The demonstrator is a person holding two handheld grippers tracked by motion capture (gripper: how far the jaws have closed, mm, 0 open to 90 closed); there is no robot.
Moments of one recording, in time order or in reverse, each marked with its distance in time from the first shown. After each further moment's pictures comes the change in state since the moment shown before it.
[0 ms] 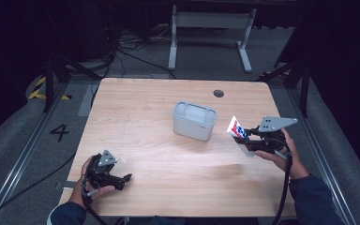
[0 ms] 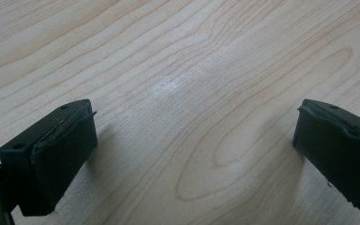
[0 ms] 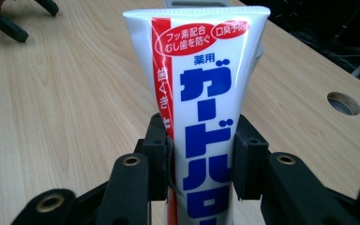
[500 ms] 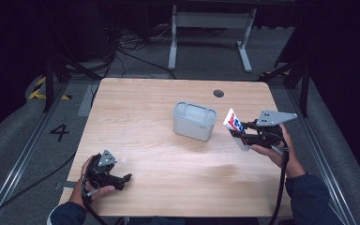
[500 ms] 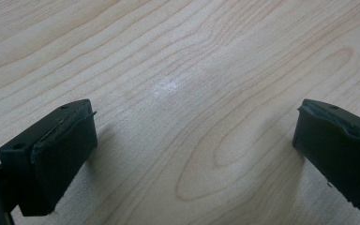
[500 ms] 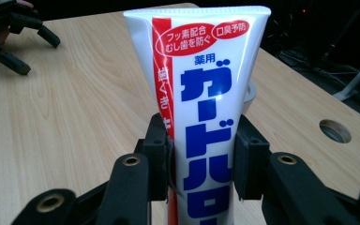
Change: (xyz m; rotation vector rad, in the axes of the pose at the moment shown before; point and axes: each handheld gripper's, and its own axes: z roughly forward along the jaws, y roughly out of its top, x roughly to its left) left arm 0.000 0.000 0.000 0.001 0.000 0.000; right arm 0.003 0.025 0.003 -0.069 -0.019 0.003
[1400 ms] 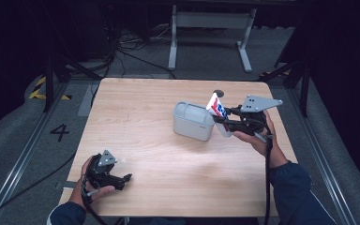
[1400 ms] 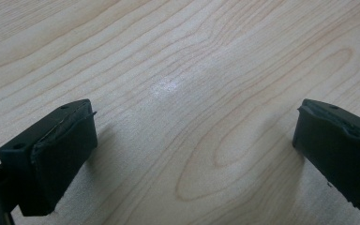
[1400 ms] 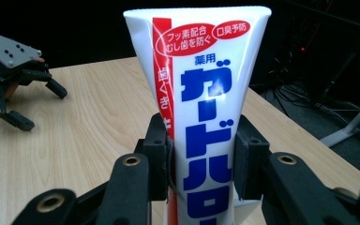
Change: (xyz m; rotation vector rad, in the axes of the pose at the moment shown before) left arm 0.000 0.000 0.000 -0.001 -0.001 0.000; right arm 0.008 0.054 0.031 -0.112 0.012 -0.029
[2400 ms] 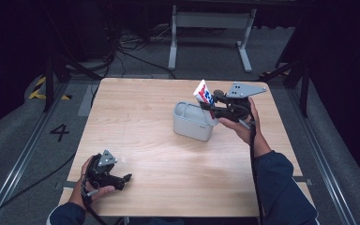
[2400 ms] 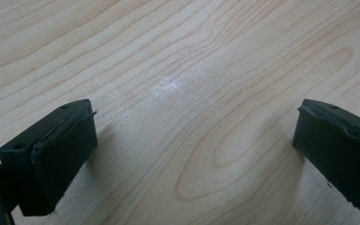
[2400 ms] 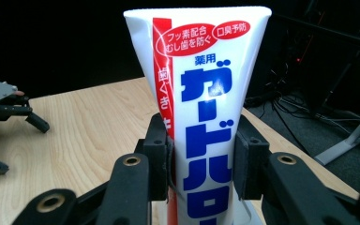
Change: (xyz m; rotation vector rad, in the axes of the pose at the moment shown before) left arm 0.000 0.000 0.000 0.003 0.002 0.002; right arm -0.014 0.022 0.042 -0.060 -0.019 0.038
